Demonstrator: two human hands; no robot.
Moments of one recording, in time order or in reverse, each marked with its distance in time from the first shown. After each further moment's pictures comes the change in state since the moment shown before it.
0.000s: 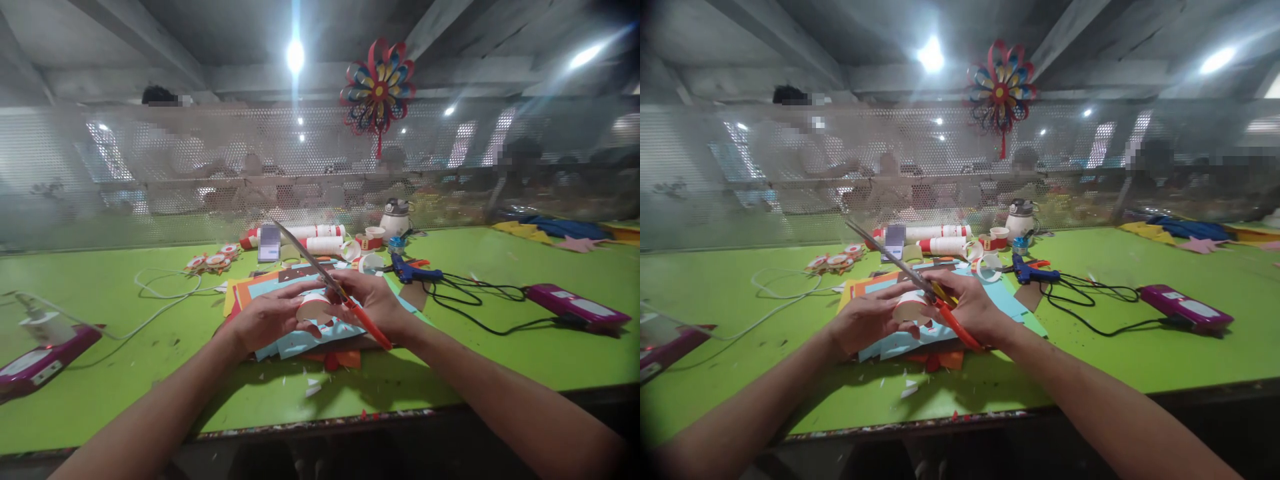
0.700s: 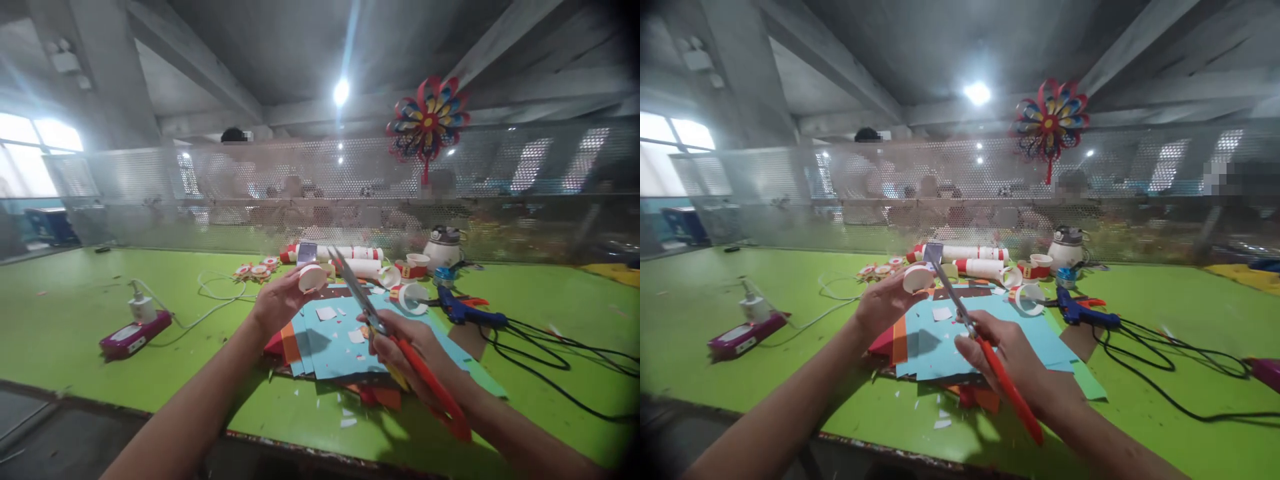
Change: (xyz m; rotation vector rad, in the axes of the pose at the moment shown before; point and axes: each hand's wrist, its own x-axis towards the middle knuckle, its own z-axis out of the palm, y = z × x) left_hand -0.011 0.038 -0.023 0.065 0.417 0.451; right_hand -0.014 -0.015 0.005 -0.217 -0.107 0.202
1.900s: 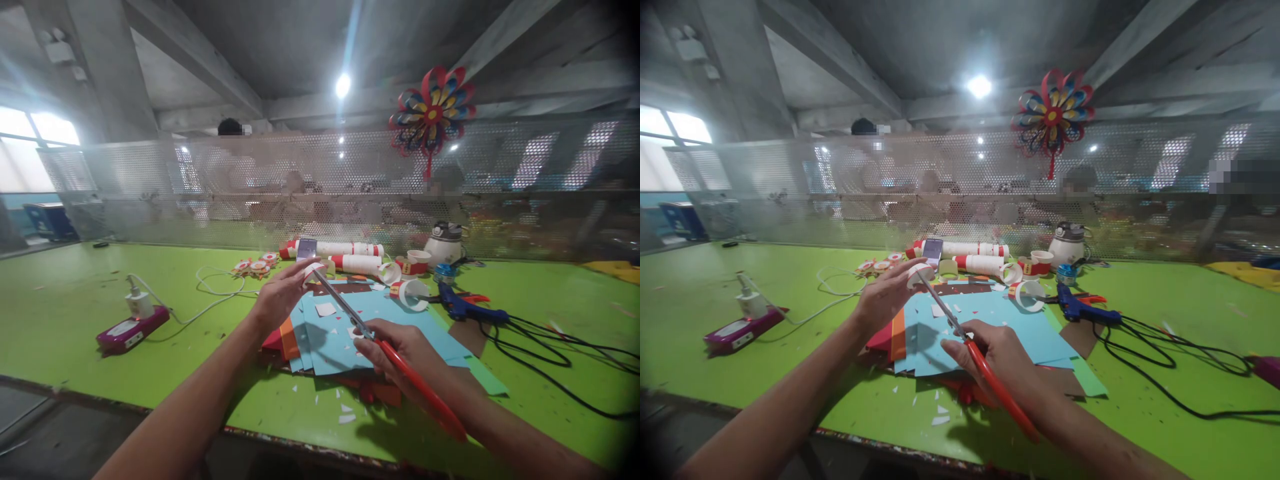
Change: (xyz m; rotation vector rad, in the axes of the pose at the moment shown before) left_hand -0.001 -0.004 0.003 0.175 -0.024 0.103; right_hand 0.001 -0.004 0.015 -0.216 -0.037 0.158
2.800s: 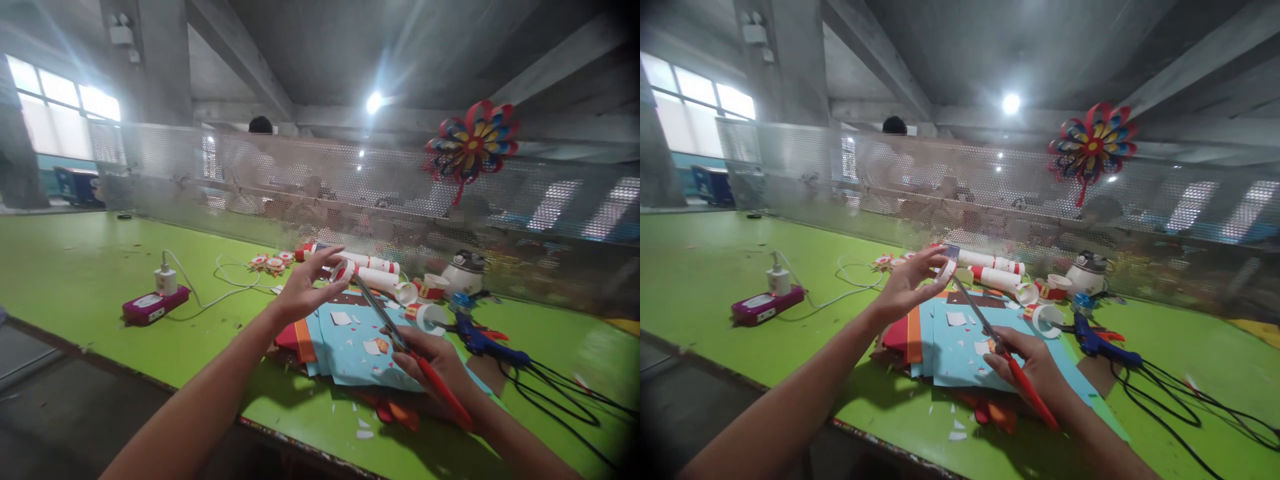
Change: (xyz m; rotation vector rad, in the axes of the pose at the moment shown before) left_hand 0.000 0.017 -0.007 0.550 -0.033 0.421; right_hand 0.018 0.049 -0.009 -0.090 0.109 -0.297
